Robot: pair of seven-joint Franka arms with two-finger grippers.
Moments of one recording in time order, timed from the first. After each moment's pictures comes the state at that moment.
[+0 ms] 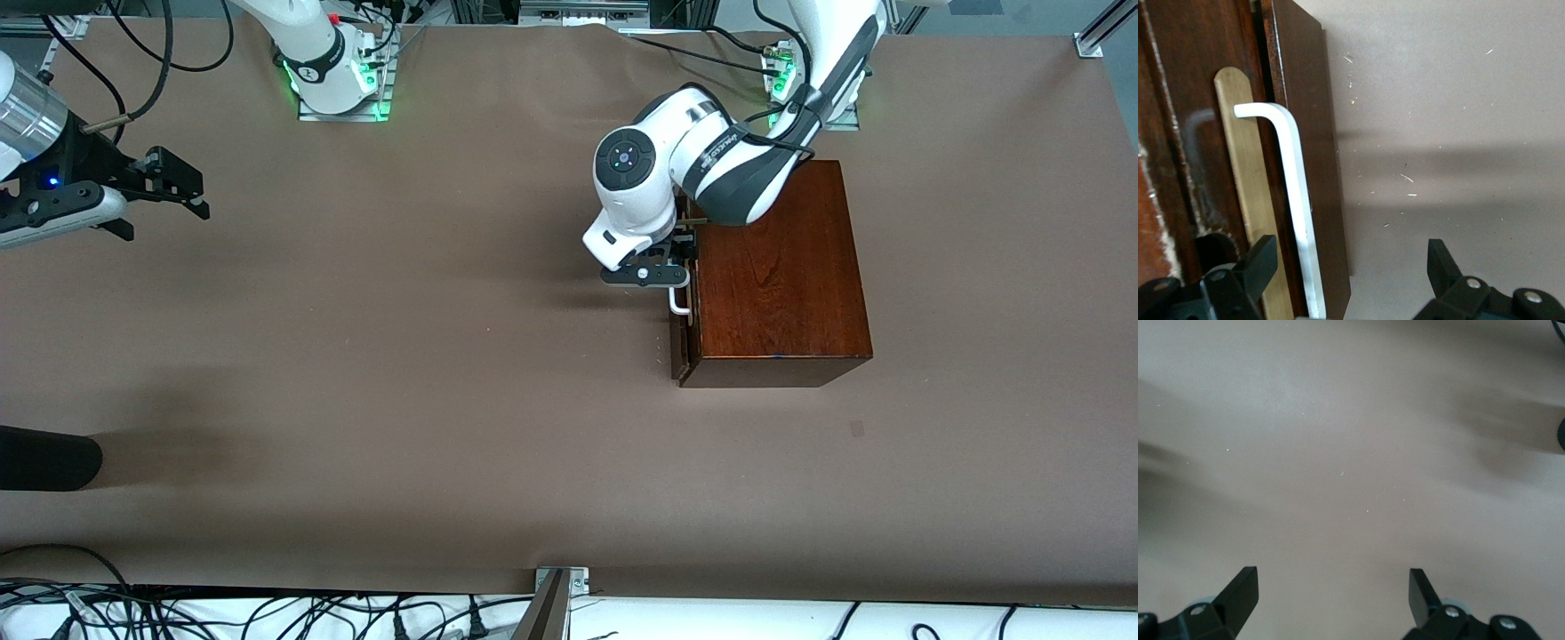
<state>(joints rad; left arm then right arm) -0.38 0.48 -0.39 -1.69 0.26 1.88 -0.80 0.29 -0.03 -0.22 -1.69 0.05 1.69 -0.22</state>
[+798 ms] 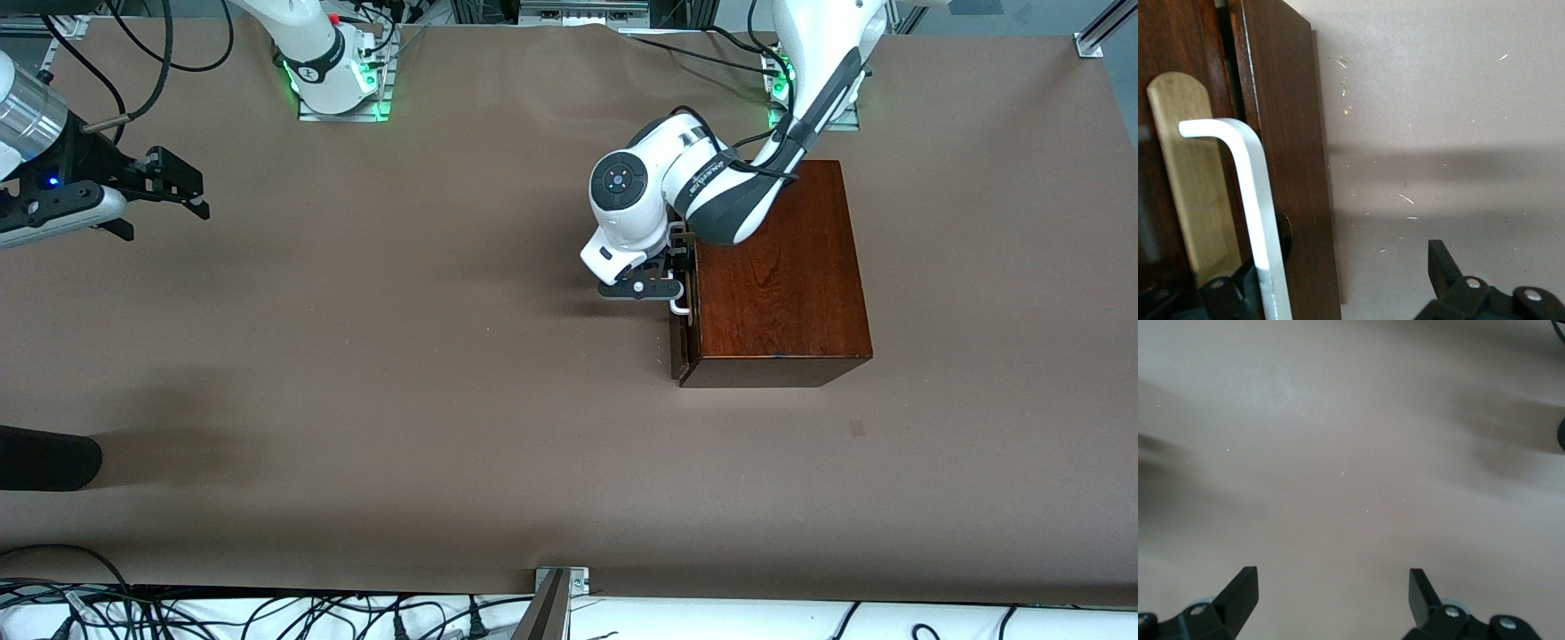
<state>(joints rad) -0.38 0.54 -0.39 -1.69 0.32 1.93 -0.85 0.29 -0.03 -0.22 -1.69 0.05 1.69 -0.22</state>
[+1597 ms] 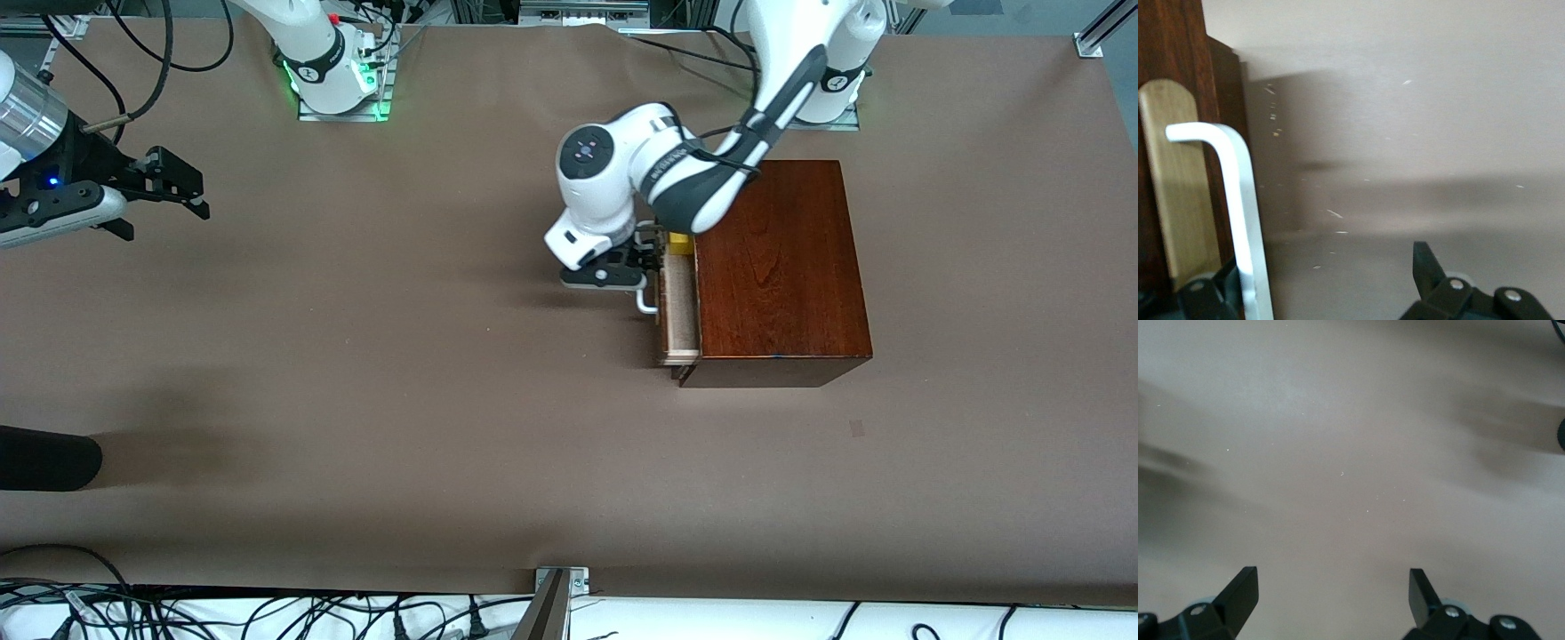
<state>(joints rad) -0.48 0.59 -0.38 -1.63 0.36 2.05 -0.93 0.29 -0.03 -0.22 -1.69 0.05 1.69 -0.22</state>
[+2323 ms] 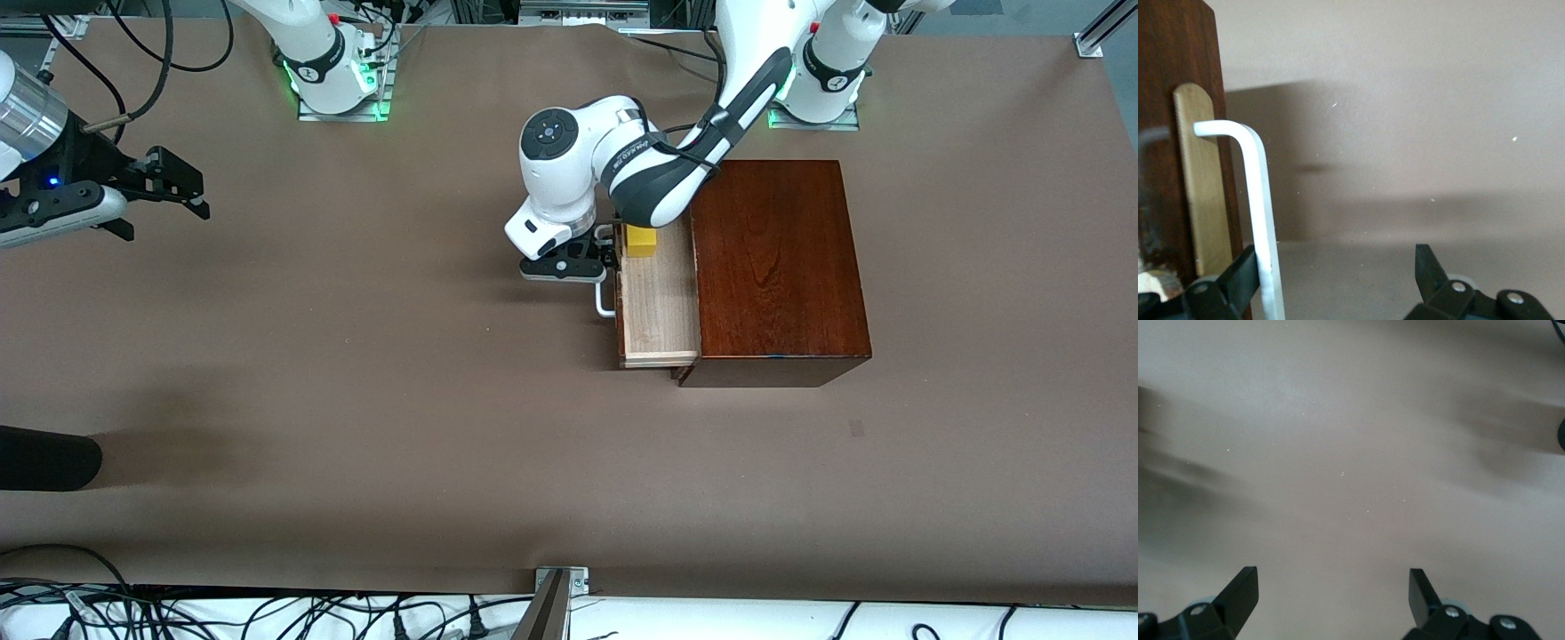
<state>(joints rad) -0.54 0.66 -0.38 -1.50 0.35 2.07 -0.98 0.29 -0.03 -0.22 -1.69 0.05 1.69 -0.22</state>
